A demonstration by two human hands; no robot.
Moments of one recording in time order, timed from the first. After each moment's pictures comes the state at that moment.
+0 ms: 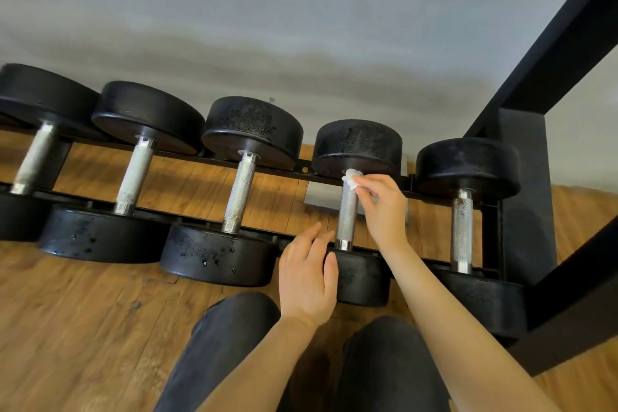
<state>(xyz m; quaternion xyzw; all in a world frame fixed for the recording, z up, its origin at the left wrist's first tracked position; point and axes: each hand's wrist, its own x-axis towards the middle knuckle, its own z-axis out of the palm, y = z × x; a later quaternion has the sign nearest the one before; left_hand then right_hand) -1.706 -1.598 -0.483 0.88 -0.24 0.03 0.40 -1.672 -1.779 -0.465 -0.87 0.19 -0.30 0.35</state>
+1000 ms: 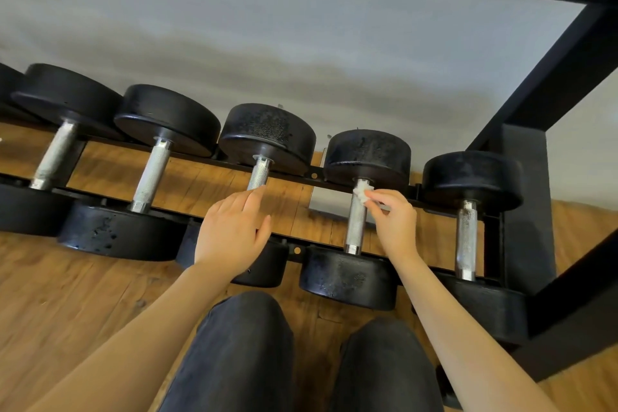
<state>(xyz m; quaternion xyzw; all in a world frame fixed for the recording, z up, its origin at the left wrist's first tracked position) -1.603 -1.504 -0.427 0.93 -0.32 0.13 0.15 -1.681 -1.772 -0.458 -0.86 0.23 -0.26 0.38</state>
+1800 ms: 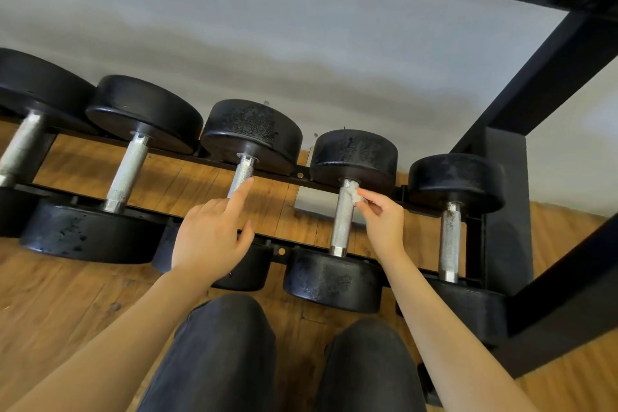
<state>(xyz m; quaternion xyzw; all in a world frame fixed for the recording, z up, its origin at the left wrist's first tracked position) -1.603 -1.501 -0.431 0.91 -0.33 0.15 0.19 -1.679 -1.782 -0.463 -0.80 0.25 -0.24 0.49</state>
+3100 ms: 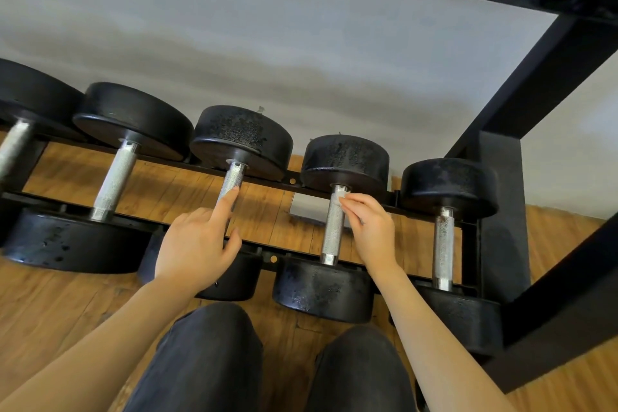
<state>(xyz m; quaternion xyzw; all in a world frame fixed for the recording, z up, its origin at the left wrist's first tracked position) -1.604 -1.501 -0.427 0.92 -0.33 0.14 0.18 -1.681 -1.789 -0.473 -0.91 0.10 -0.30 0.25</state>
